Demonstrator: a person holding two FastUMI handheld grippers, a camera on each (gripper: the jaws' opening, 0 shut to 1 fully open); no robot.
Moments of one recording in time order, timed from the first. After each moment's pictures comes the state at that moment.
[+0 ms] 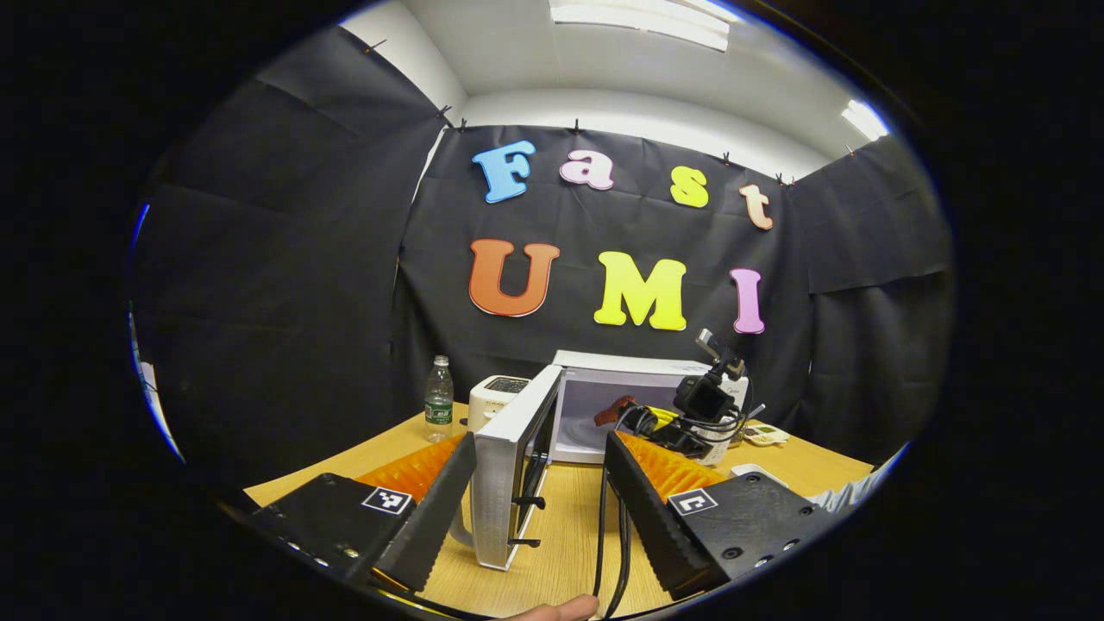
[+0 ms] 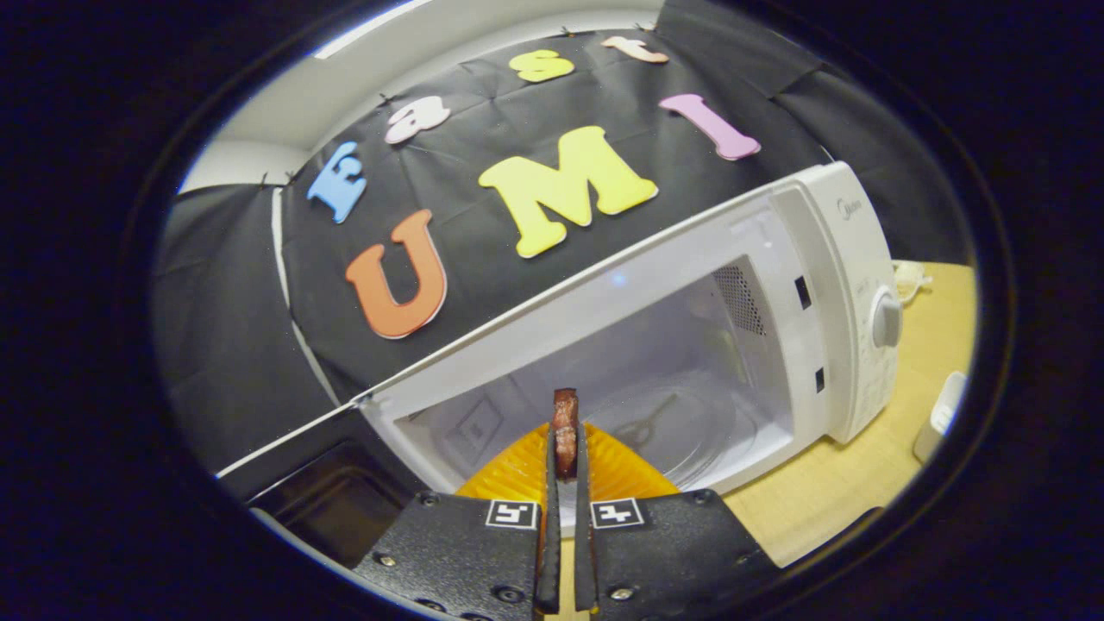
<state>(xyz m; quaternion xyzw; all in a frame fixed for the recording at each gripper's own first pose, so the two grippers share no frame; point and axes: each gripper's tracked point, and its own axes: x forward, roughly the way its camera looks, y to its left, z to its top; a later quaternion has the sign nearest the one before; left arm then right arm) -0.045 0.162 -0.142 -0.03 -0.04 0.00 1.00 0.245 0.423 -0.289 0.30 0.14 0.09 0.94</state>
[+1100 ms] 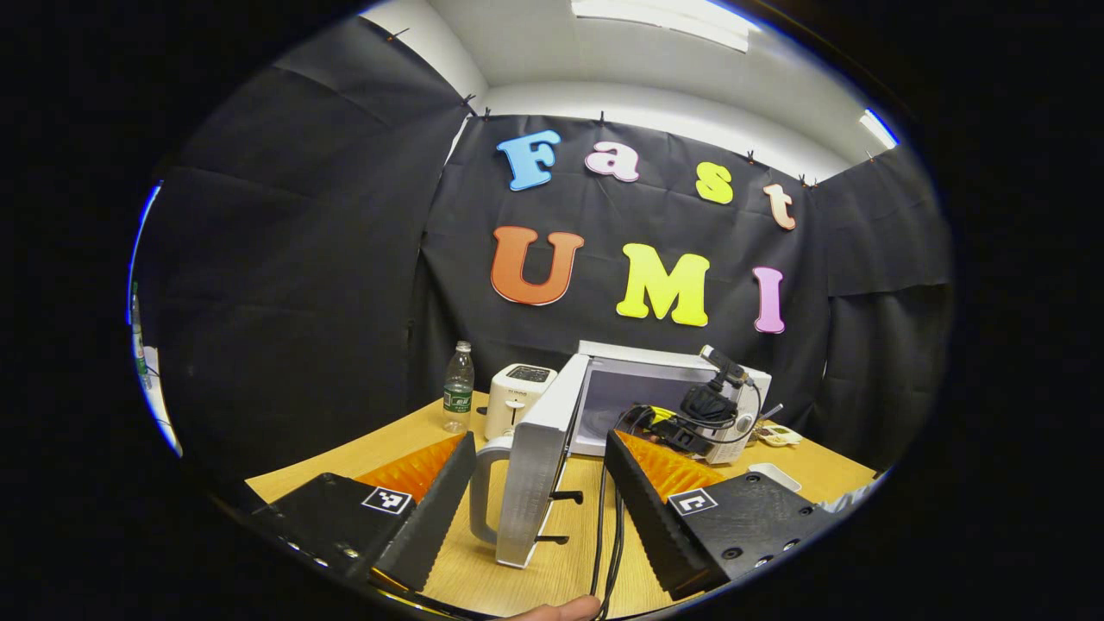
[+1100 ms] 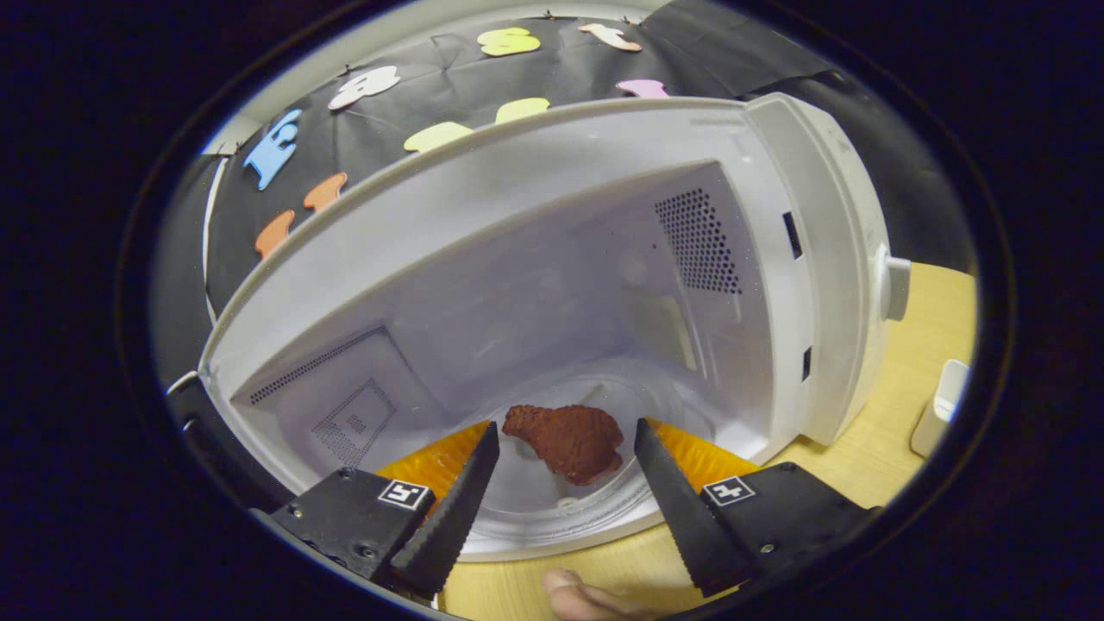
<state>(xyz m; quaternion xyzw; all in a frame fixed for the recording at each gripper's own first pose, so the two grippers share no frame) -0.044 0.191 -0.159 -0.04 -0.02 0.03 1.00 0.277 0.397 -0.340 0.24 0.18 -0.01 0.95</state>
